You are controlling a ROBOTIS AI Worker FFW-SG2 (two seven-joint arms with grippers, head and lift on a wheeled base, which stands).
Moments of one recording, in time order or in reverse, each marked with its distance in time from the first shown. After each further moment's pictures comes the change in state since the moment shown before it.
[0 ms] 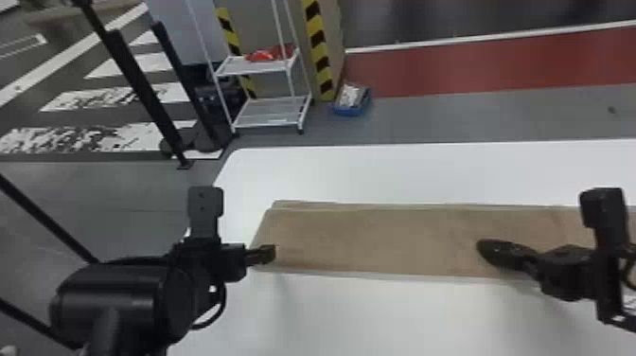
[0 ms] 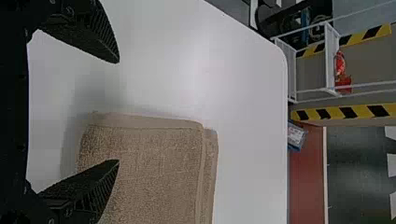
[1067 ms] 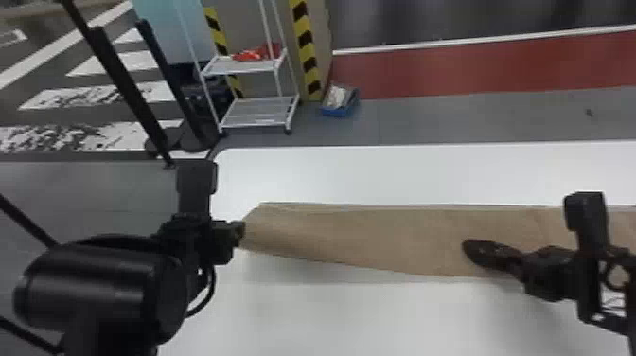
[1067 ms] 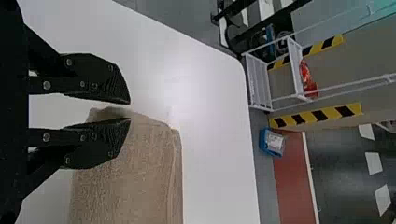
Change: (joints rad) left arm -0.036 0.007 -0.100 -0.172 -0.117 0.124 0.065; right arm 0.010 -0.002 -0.019 0.036 0.000 -0.054 0.019
